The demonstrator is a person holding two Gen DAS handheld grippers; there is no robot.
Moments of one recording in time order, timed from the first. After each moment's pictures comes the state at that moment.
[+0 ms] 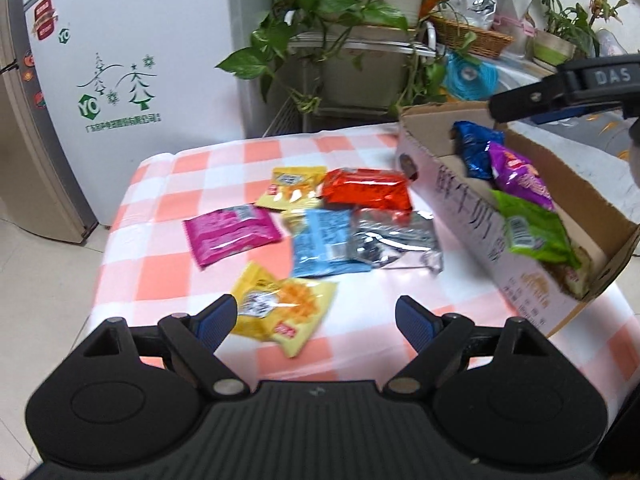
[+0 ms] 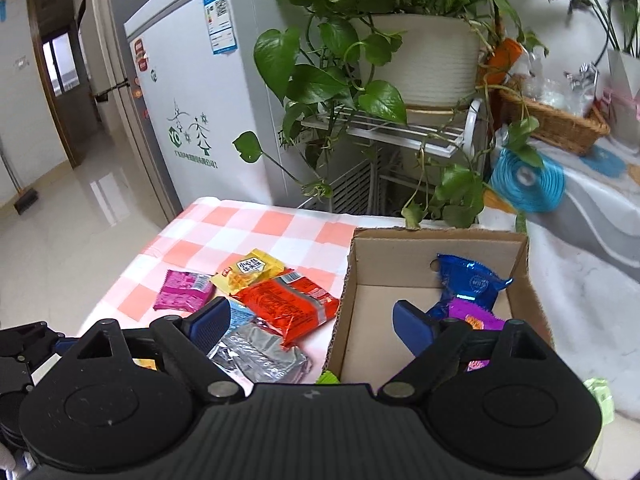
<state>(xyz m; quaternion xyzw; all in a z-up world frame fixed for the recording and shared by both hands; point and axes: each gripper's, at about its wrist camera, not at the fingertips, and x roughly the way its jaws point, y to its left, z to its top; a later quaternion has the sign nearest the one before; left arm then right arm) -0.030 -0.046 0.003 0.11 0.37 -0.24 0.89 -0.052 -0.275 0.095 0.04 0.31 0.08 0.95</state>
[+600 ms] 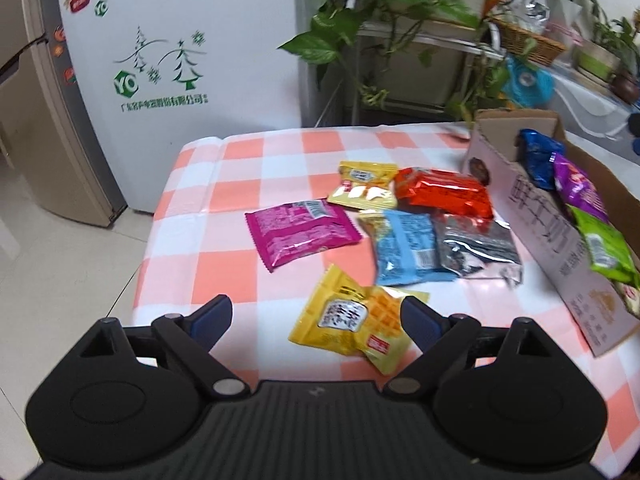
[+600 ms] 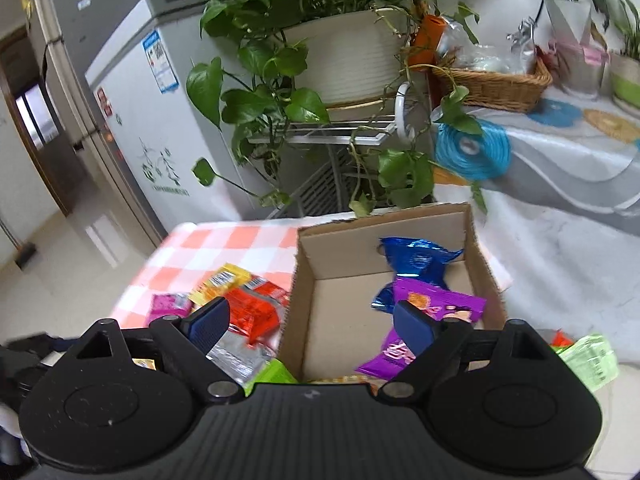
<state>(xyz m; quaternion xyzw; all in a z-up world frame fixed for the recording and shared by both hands) 0.018 -0.017 -0.011 0.10 0.39 -0.20 0.89 -0.071 -0.331 0.094 0.12 0.30 0.06 0.95</state>
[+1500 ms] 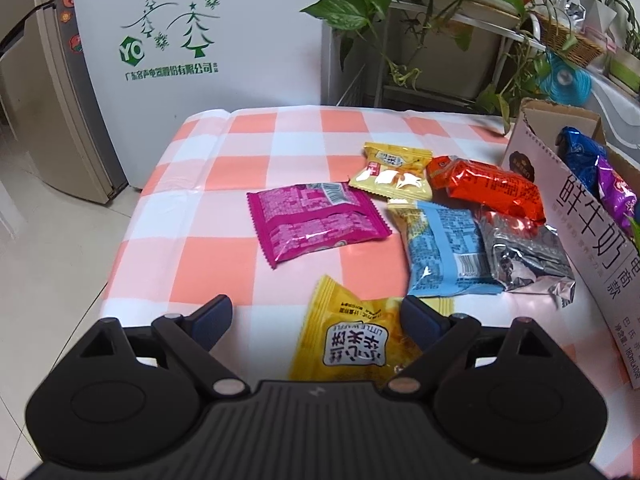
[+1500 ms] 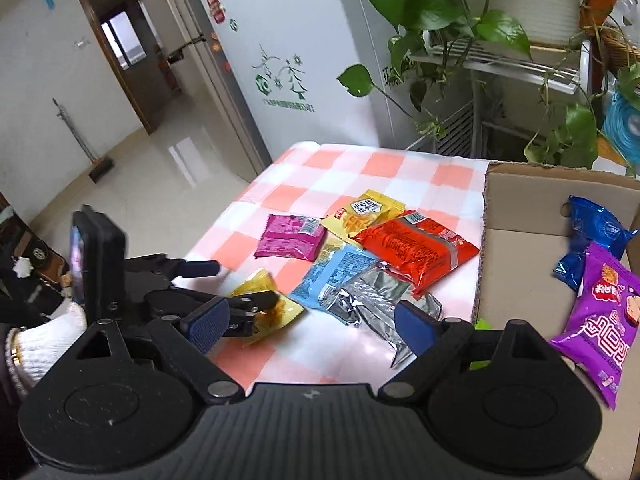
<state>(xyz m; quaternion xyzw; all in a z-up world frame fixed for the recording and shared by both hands) 0.048 -0.021 -0.049 0.07 0.41 -0.18 0.89 -0.040 -0.216 0.064 0.06 0.37 0.20 0.91</state>
